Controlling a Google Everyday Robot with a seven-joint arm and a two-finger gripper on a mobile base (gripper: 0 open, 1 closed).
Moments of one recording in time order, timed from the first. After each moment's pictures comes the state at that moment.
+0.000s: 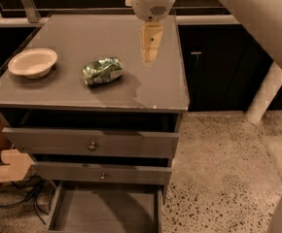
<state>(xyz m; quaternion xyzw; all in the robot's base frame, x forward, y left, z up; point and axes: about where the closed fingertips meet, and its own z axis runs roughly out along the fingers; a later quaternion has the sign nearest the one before) 0.644 -0.012 0.977 -0.77 0.59 -0.09 0.24</state>
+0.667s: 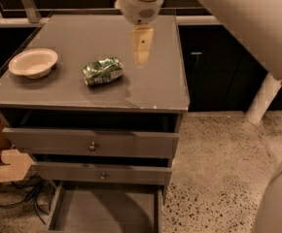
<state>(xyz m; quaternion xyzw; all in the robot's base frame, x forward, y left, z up) 0.648 0.008 0.970 -0.78 0.57 -0.10 0.23</state>
